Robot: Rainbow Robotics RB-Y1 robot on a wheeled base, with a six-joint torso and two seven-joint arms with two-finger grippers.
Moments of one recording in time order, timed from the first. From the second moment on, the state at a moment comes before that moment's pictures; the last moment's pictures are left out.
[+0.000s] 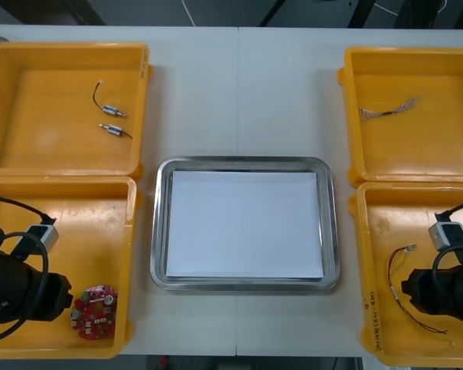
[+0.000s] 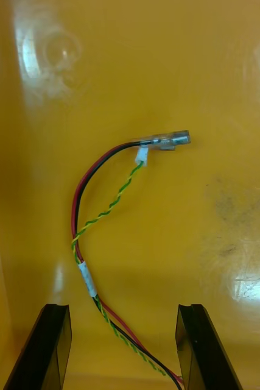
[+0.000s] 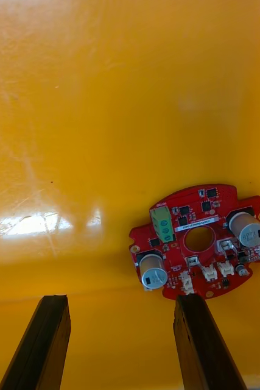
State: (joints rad) right arm 0.31 -0.58 -0.10 -2.29 -0.58 1.46 1.38; left arm 0.21 0.79 -0.02 -2.33 0.73 1.65 -1.16
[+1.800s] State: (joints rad) right arm 0.34 -0.58 0.06 -2.19 -0.44 1.28 1.38; left arm 0.26 0.79 -0.15 -2.22 0.65 1.44 -1.15
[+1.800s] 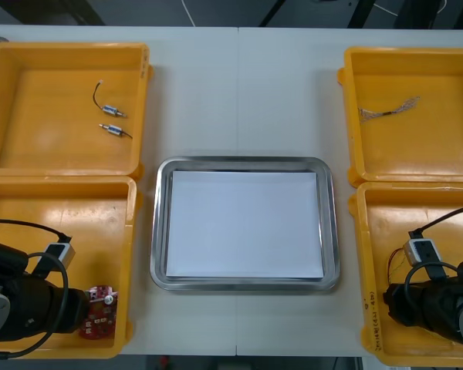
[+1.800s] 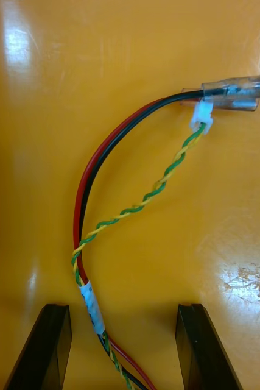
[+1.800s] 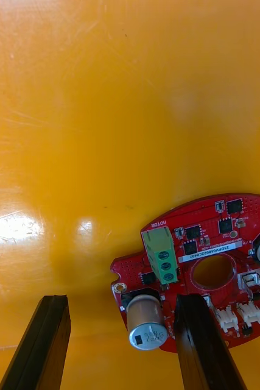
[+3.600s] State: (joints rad) right arm 0.05 -0.65 -0.49 -2.45 -0.90 1.92 1.38; left arm -0.12 0.87 0.11 -2.22 0.96 1.90 -1.11
